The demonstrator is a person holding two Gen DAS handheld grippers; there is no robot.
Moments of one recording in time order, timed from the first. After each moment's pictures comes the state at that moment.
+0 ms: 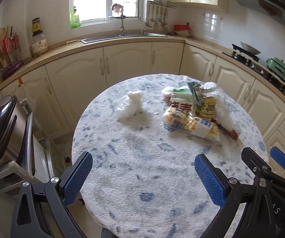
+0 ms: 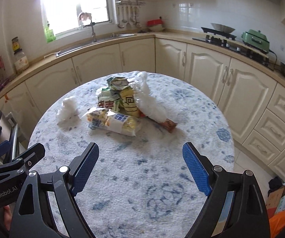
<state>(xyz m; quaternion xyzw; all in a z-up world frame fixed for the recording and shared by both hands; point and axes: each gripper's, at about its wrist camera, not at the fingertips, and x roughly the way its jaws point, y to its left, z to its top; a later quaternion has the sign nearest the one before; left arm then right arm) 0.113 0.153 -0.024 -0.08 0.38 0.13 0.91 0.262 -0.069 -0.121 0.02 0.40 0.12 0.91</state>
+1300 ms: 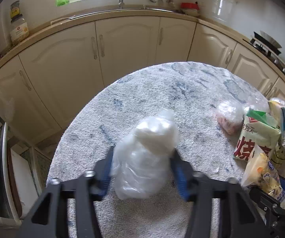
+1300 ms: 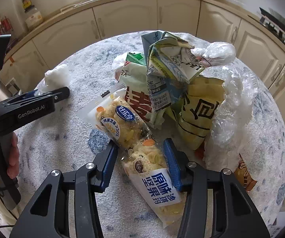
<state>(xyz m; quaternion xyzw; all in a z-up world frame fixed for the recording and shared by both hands) 0.354 0.285 -0.144 -0.09 0.45 0.12 0.88 0.410 0.013 -0.208 -0.04 0.53 0.23 0.82</state>
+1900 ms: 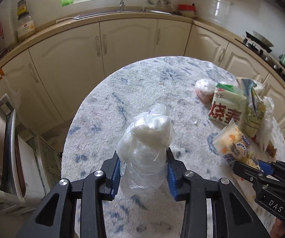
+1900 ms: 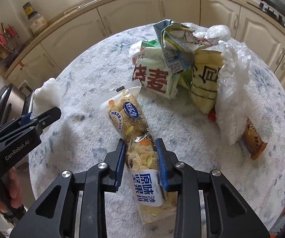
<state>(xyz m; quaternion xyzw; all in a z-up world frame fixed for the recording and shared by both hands) 0.252 0.255 -0.106 -0.10 0.45 0.10 0.88 0.366 0.013 -0.197 0.00 0.55 0.25 0.80</state>
